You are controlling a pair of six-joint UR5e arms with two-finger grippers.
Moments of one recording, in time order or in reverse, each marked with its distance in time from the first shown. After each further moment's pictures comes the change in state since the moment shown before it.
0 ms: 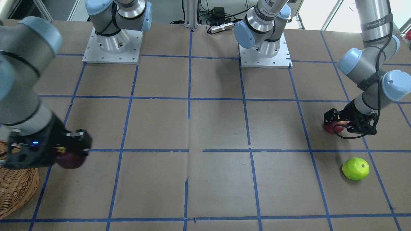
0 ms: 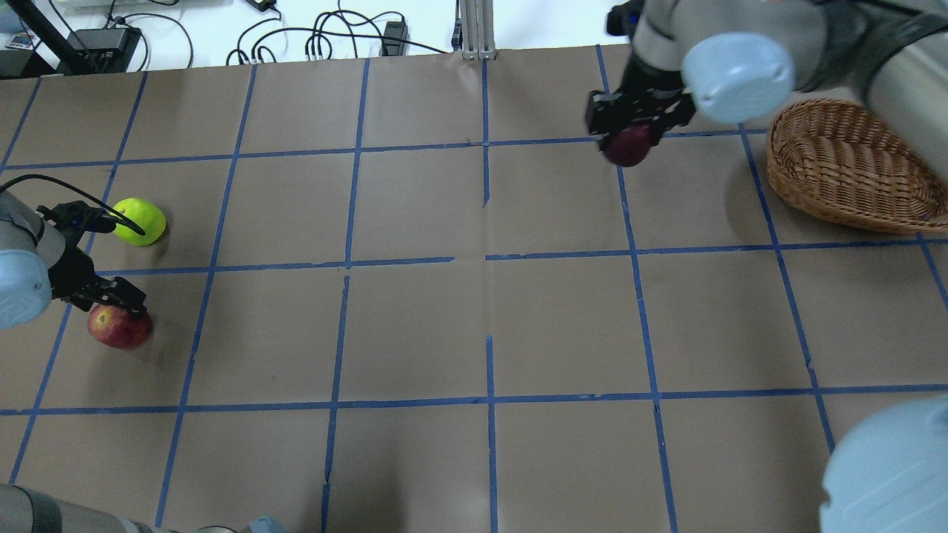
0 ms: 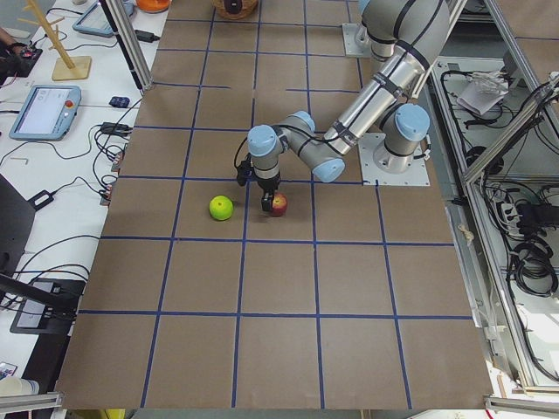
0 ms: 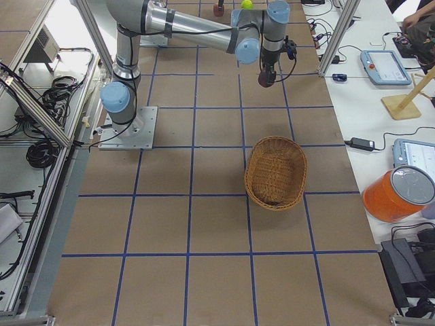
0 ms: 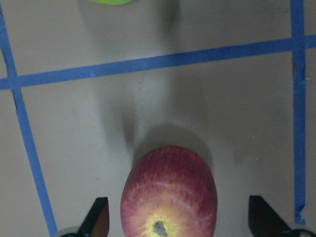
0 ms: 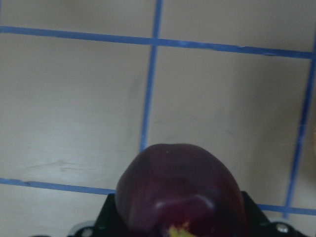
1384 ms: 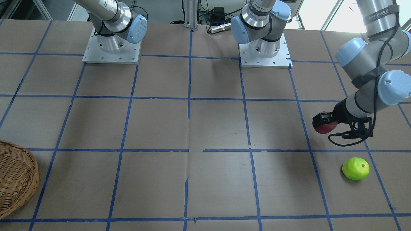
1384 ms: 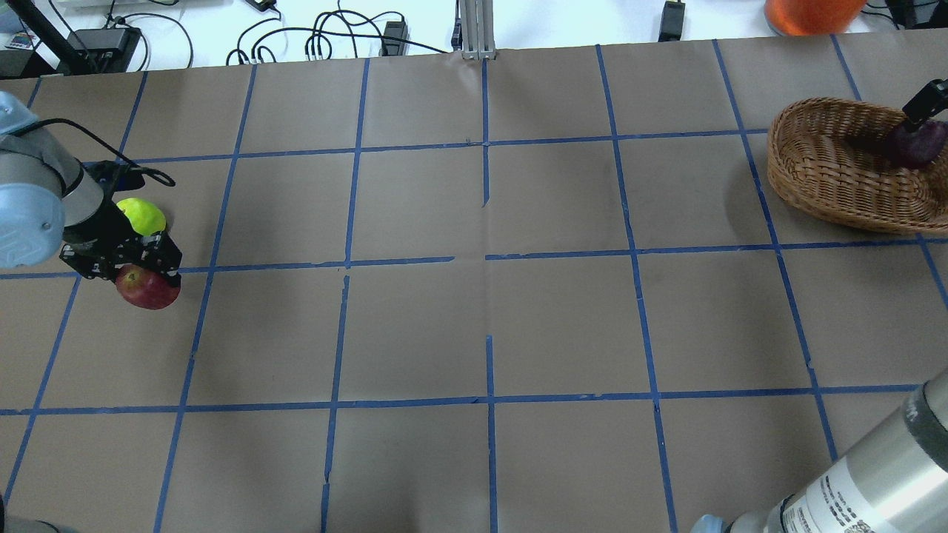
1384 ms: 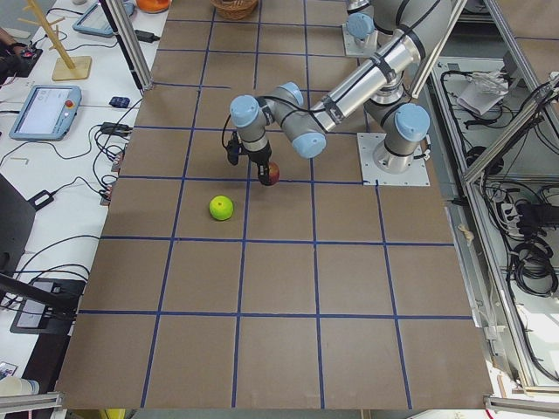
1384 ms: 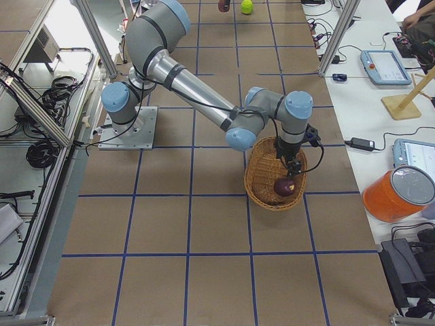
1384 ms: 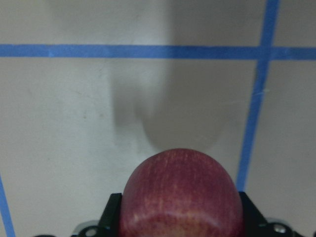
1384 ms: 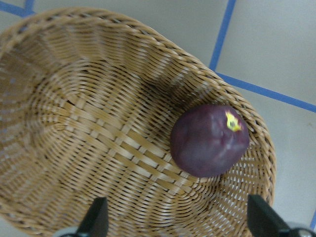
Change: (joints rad) left arm -0.221 0.063 0.162 -0.325 -0.021 -0.513; right arm -0.373 0.187 -0.152 -0.123 -0.092 -0.556
